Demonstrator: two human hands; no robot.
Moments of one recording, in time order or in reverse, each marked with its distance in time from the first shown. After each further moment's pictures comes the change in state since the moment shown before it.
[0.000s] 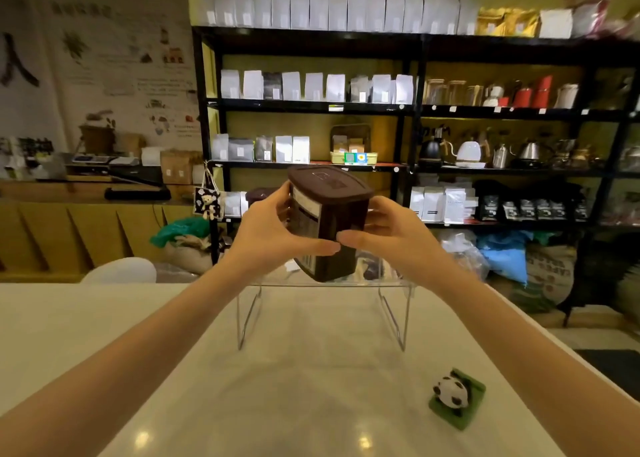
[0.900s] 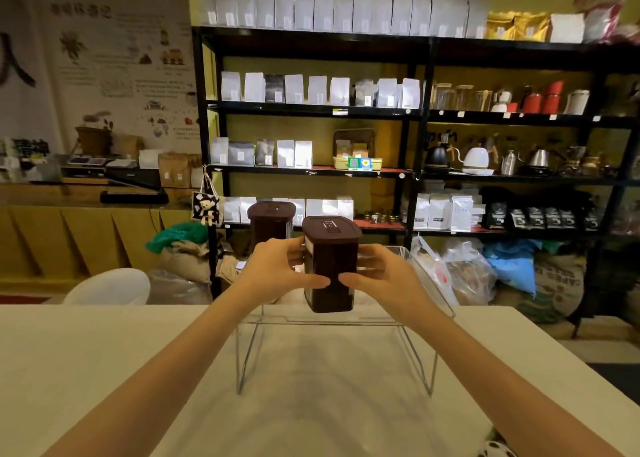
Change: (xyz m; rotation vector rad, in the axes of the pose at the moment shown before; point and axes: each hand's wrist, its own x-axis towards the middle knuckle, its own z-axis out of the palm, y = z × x) left_hand 0.055 -0.073 0.006 0.201 -0.197 -0.182; right_hand 0.056 0.068 0.040 -0.065 0.055 0.182
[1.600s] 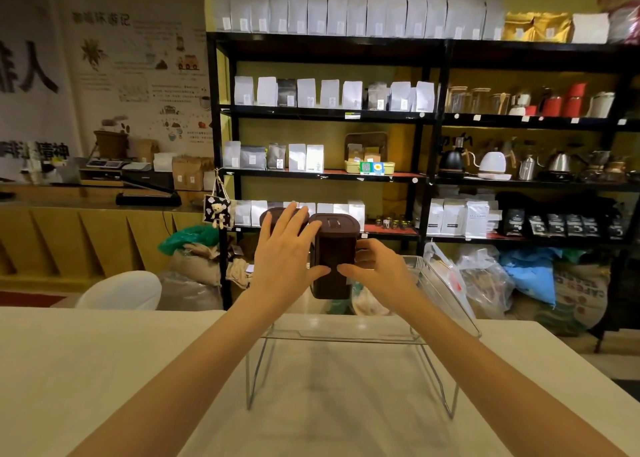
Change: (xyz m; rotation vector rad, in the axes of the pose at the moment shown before) left_hand 0.032 -0.018 0.004 0.767 0.378 0.234; right_hand 0.051 0.001 0.023 -0.071 0.015 0.031
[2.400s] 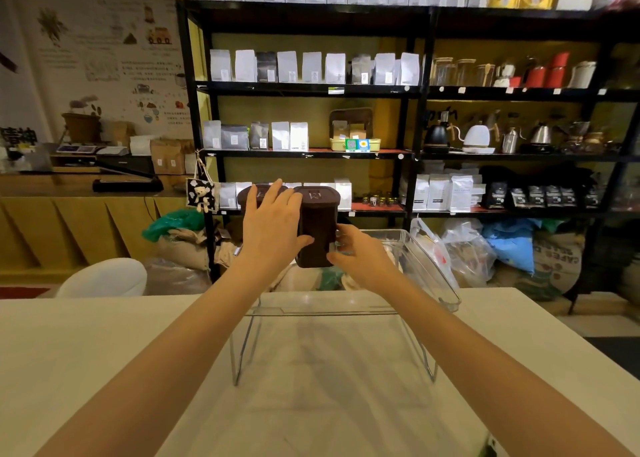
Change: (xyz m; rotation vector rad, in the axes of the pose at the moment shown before) left_hand 0.017 0.008 0.005 0.115 -0.095 -0.029; right_hand 0.001 0.014 0.008 -0.083 -0.076 -0.004
